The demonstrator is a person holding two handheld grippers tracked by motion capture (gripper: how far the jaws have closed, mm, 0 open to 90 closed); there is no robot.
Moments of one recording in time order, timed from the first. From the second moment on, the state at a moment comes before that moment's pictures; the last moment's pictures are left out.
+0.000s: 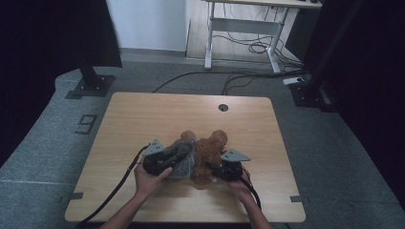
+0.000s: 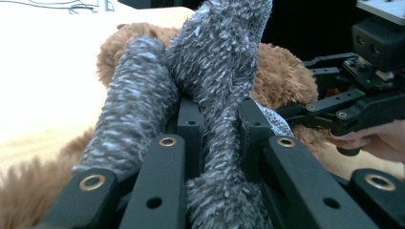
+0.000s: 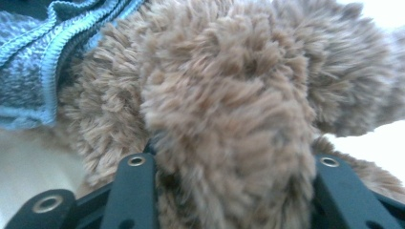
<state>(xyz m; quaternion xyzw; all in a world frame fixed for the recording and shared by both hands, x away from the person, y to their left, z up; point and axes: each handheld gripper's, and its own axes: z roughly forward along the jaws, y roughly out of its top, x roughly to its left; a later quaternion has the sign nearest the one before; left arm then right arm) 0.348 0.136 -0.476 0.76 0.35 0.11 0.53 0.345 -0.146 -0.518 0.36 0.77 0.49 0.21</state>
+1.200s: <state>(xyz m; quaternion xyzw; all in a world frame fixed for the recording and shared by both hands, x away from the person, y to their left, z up) 0.359 0.146 -0.481 0.76 0.38 0.10 0.51 0.307 -0.172 -0.532 0.31 0.76 0.52 0.22</state>
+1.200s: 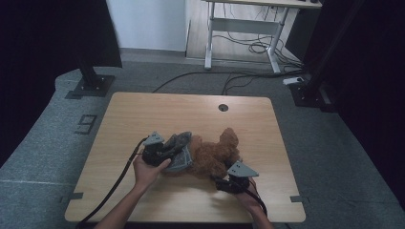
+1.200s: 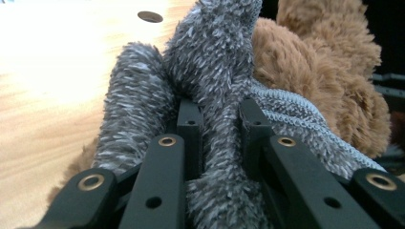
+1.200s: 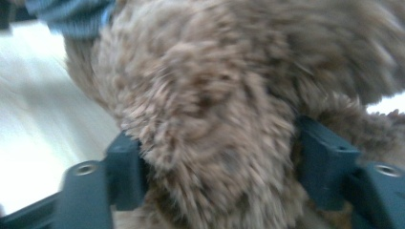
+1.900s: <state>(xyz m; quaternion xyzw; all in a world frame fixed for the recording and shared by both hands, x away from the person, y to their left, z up) 0.340 0.135 -0.460 0.76 0.35 0.07 0.54 0.319 -0.167 -0.526 0.31 0.76 0.53 0.19</state>
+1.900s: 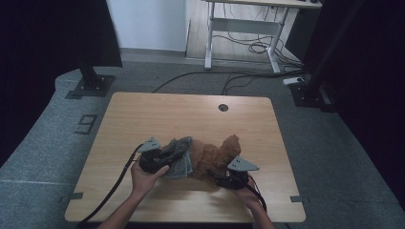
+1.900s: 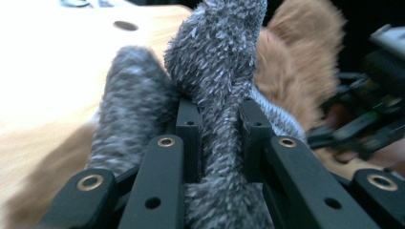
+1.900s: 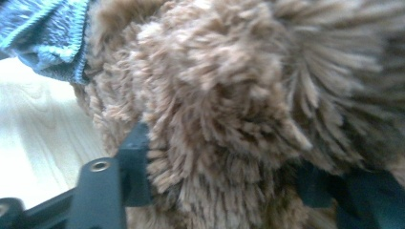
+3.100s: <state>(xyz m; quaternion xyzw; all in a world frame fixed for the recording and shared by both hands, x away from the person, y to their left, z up) 0.347 0.147 -0.456 0.78 0.36 0.16 0.49 0.310 -0.161 -0.532 0.33 0.76 0.51 0.25</state>
